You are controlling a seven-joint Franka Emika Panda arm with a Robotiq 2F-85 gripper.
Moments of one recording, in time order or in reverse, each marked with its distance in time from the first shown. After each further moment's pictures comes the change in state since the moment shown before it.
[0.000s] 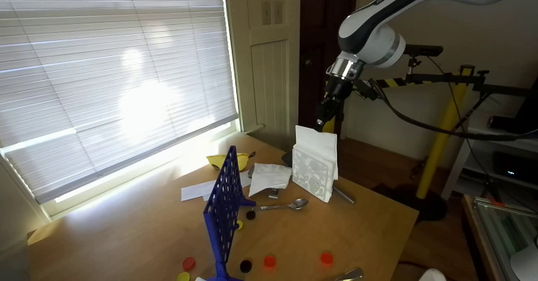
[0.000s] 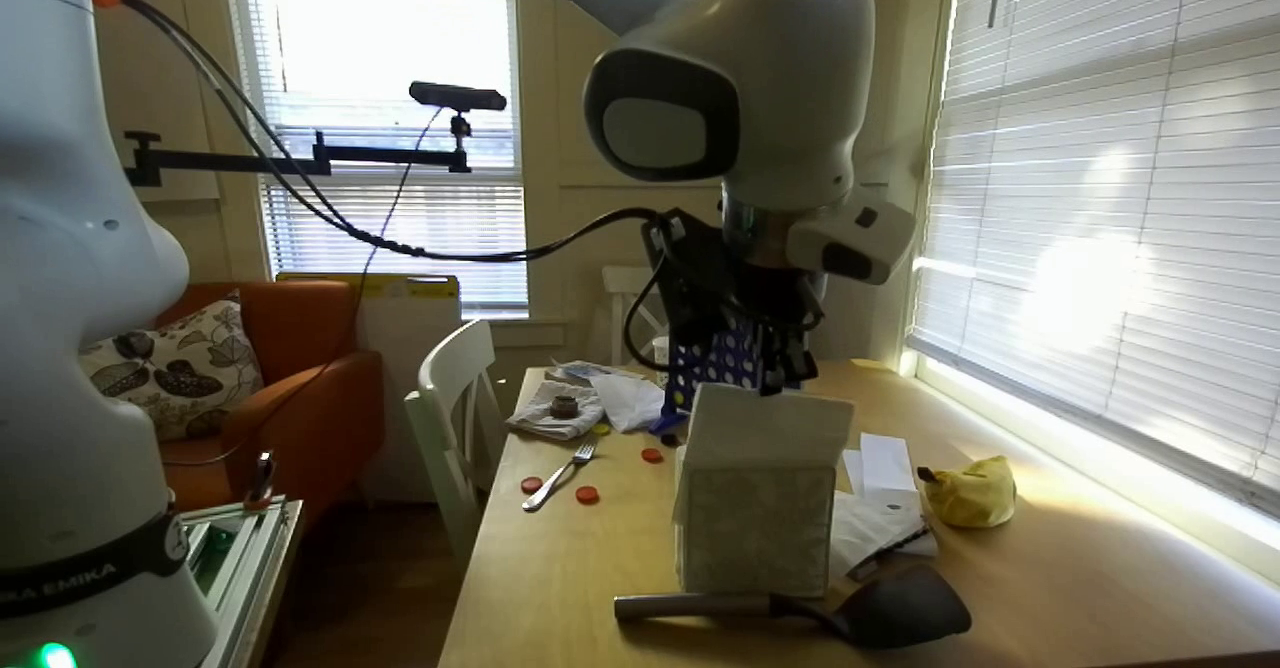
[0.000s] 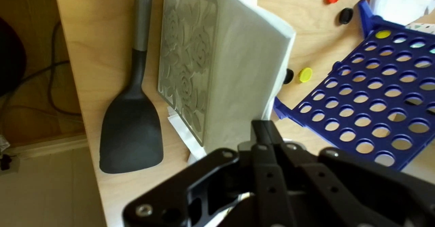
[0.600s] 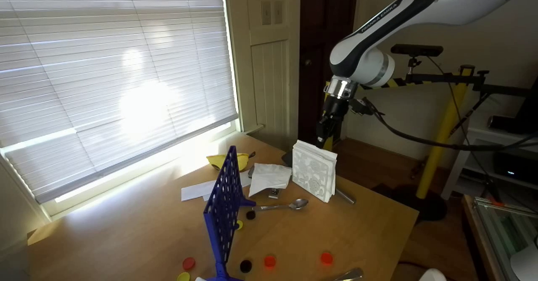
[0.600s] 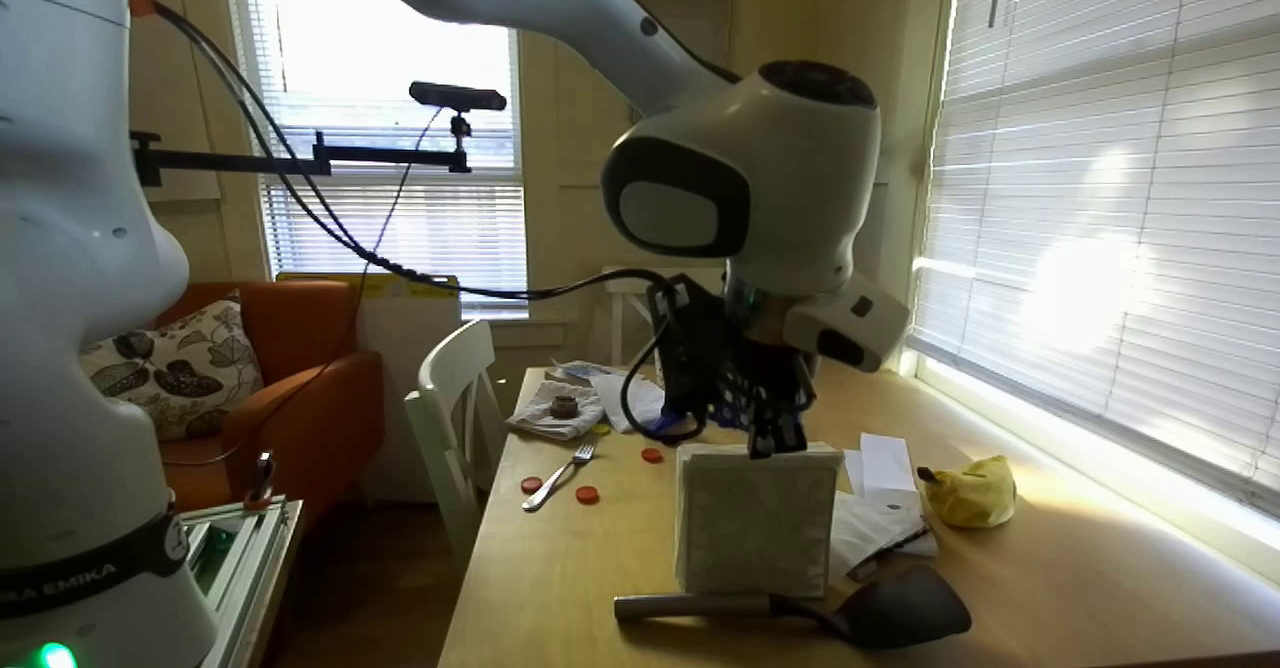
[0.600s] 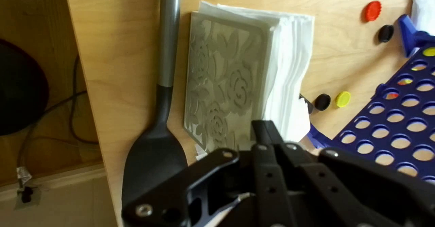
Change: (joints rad) arm 0.001 0.111 0.011 -0.002 -0.030 0.057 0.034
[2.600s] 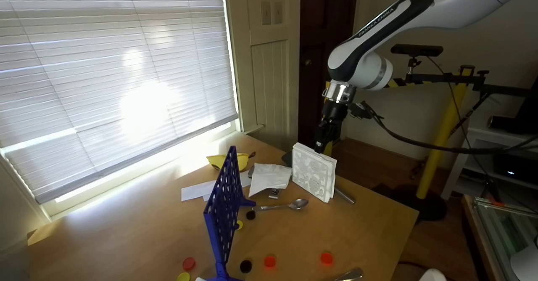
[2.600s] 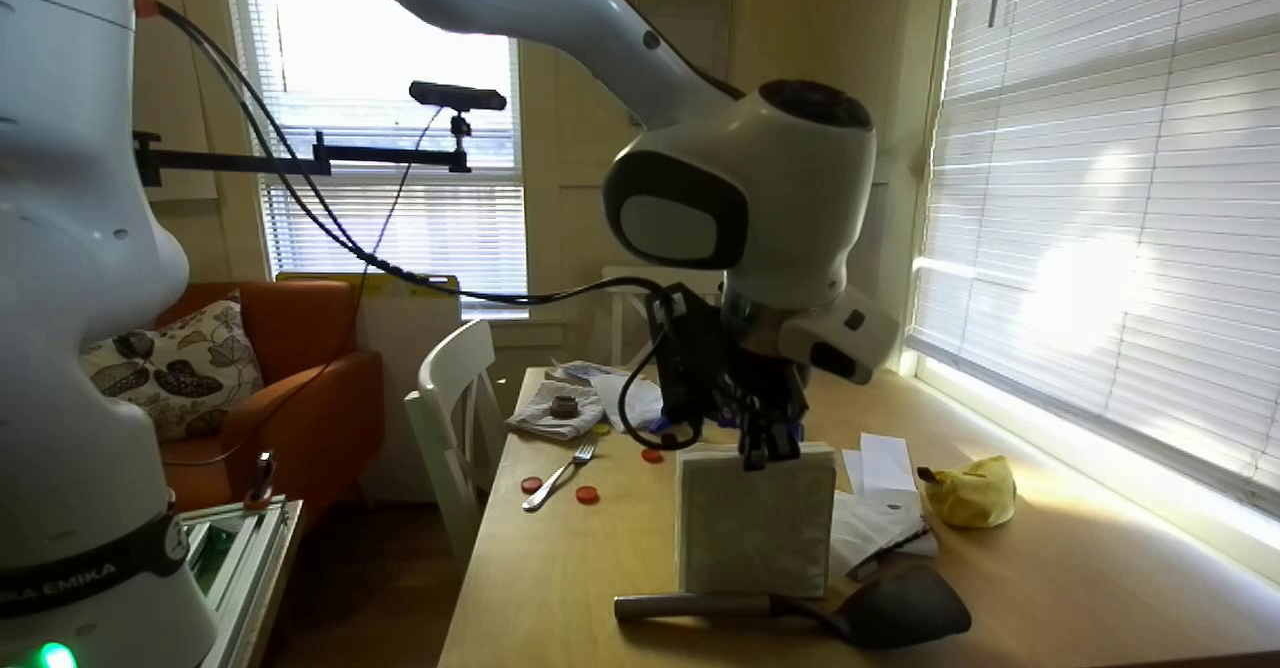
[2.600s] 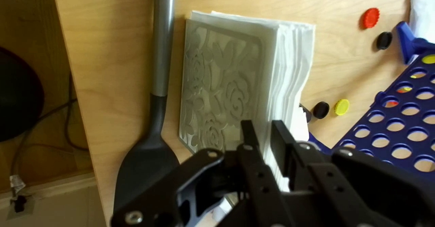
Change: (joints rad) arm 0.002 0.020 0.013 -0.002 0.005 0.000 -0.001
